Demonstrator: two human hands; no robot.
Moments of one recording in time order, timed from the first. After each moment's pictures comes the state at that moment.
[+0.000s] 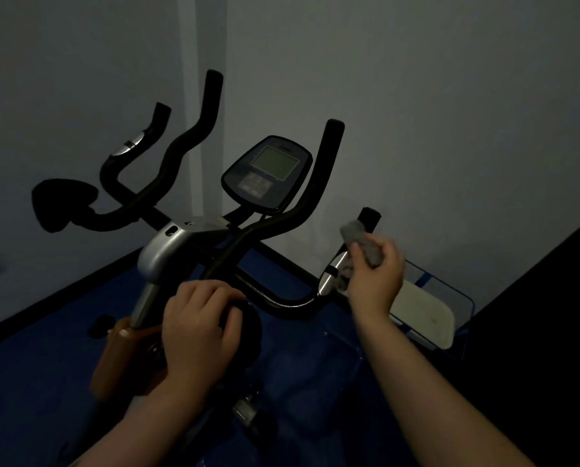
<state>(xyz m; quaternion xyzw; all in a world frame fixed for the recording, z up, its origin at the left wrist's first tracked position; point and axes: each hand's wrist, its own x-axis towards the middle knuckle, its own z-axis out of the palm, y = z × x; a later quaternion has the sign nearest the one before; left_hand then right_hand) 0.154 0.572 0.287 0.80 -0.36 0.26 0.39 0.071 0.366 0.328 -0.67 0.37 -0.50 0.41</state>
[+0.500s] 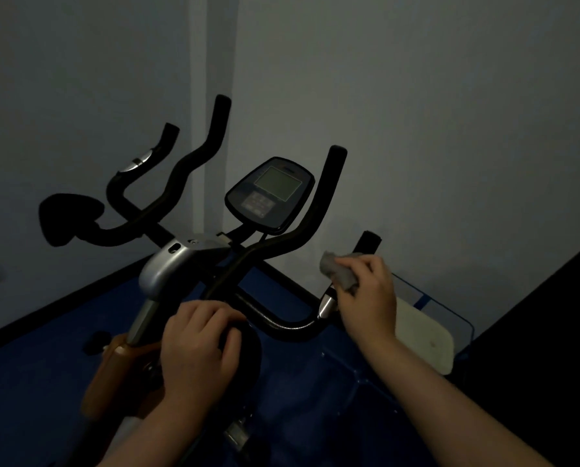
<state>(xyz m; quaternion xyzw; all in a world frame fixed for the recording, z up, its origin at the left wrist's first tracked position) 0.155 0.572 0.286 0.80 -0.36 0.27 0.40 0.062 0.352 0.329 -0.88 0.22 -0.39 0.17</state>
